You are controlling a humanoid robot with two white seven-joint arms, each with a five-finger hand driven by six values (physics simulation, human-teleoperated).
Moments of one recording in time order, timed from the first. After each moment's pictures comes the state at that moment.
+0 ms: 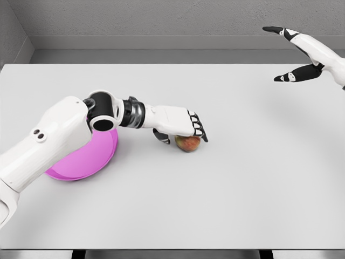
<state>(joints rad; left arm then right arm) -0.90 0.34 -1.01 -1.26 -0.61 -0.61 -0.52 -0.63 -0.55 0.12 -1.11 0.12 -0.61 0.61</state>
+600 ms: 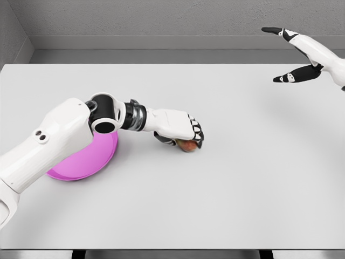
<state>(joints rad) -0.90 0.34 -1.04 -1.26 -0.61 -0.61 -0.53 -0.63 -0.55 0.12 -1.11 0.12 -0.61 0.61</state>
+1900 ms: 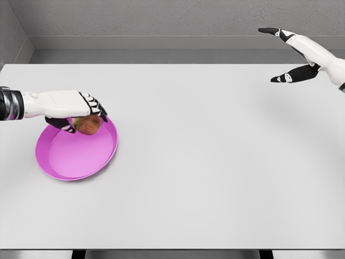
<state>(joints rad) -0.83 0.92 -0.90 -1.41 -0.33 -0.61 -0.52 -0.63 -0.54 0.13 -1.11 0.12 -0.61 0.61</state>
